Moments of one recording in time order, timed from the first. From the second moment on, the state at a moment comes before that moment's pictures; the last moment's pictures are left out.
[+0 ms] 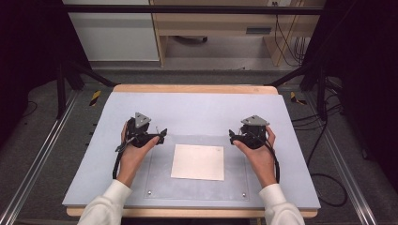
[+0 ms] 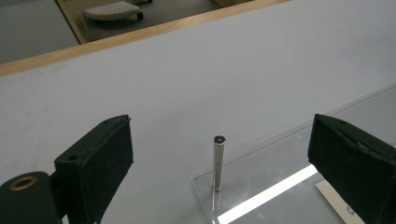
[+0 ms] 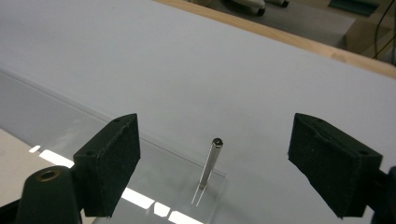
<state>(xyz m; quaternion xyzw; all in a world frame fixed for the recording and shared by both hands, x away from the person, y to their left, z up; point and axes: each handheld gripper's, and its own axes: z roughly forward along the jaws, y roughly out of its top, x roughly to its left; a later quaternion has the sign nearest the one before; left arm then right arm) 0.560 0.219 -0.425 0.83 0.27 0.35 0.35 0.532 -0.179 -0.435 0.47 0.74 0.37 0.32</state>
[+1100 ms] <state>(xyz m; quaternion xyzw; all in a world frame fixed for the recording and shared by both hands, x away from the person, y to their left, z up) 0.558 0.213 -0.443 0.82 0.28 0.37 0.34 0.534 -0.177 -0.451 0.46 0.74 0.35 0.33</state>
